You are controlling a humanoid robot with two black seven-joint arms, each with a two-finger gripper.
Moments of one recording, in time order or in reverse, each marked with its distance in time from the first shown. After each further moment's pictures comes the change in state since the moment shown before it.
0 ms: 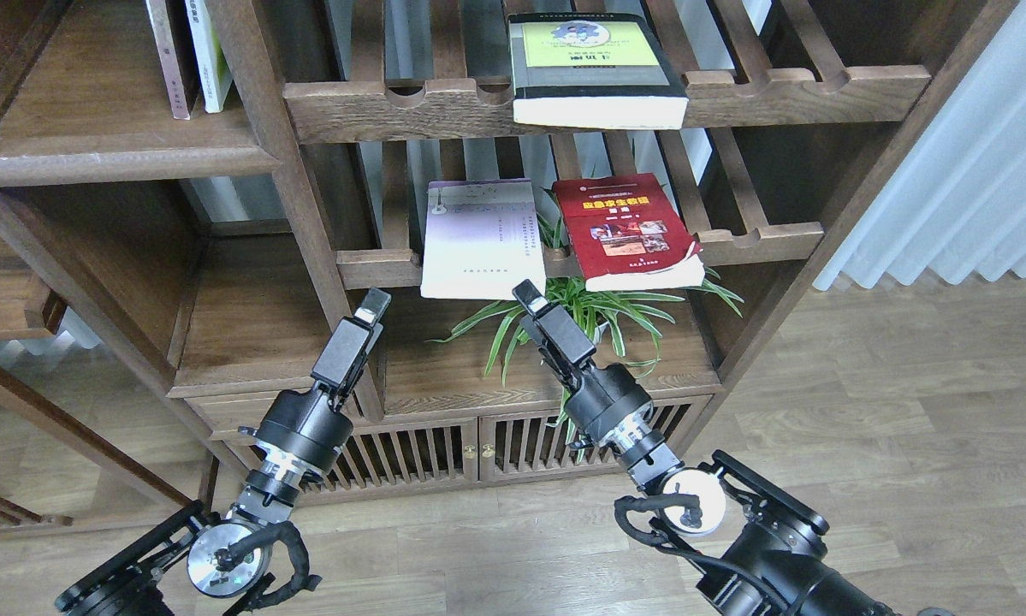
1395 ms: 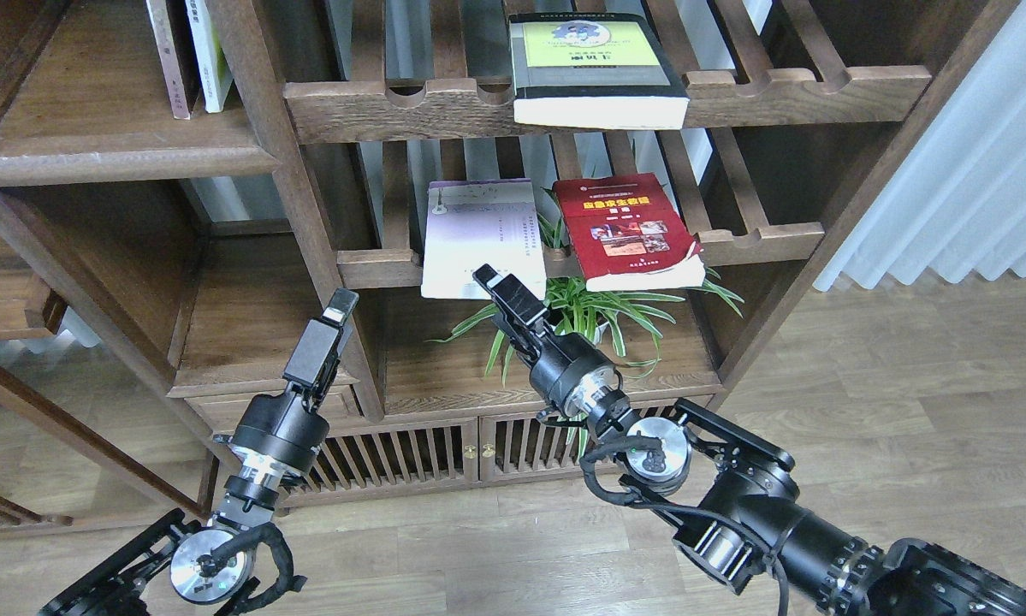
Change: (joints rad) left arm 0.045 0.007 -0.061 0.007 0.002 0.000 -0.012; right arm 0.212 0.000 -0.174 -0.027 0.295 -0.365 -0.005
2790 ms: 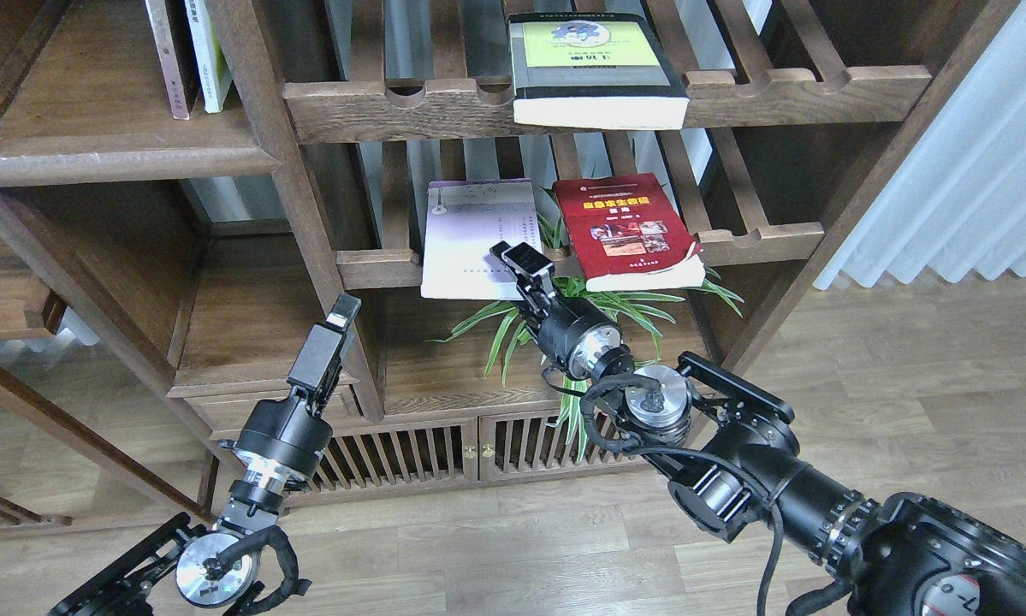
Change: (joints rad) left arm 0.003 -0.017 0.007 0.030 0.000 0.000 -0.004; right arm 0.094 0.000 0.001 -0.044 0.149 -0.096 -0.033
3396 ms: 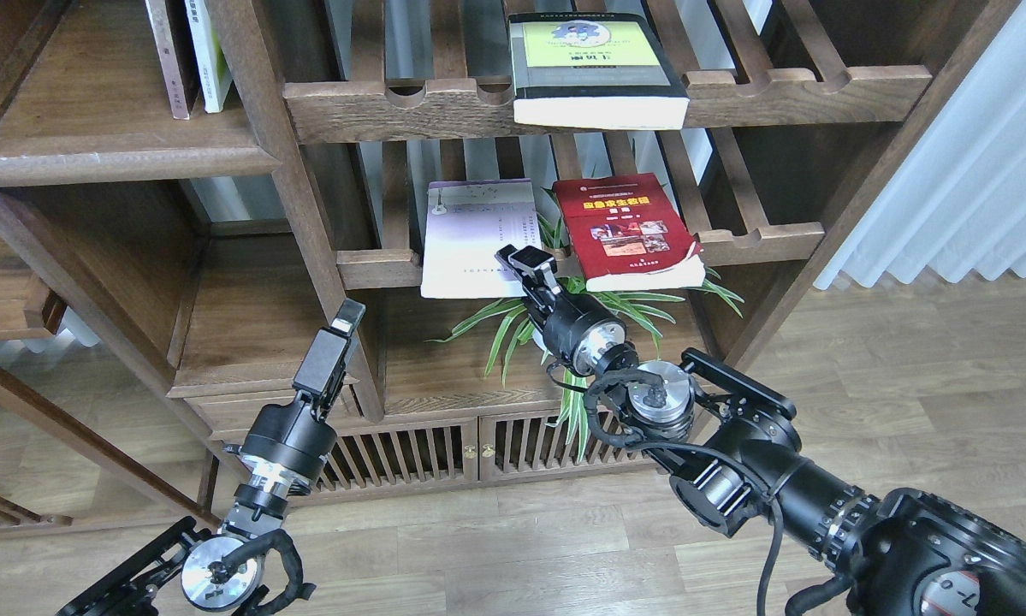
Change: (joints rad) left arm 0.005 -0.014 0.002 0.018 0.000 0.000 -0.001; right arm 0.007 0.000 0.008 -0.036 0.028 0.010 0.000
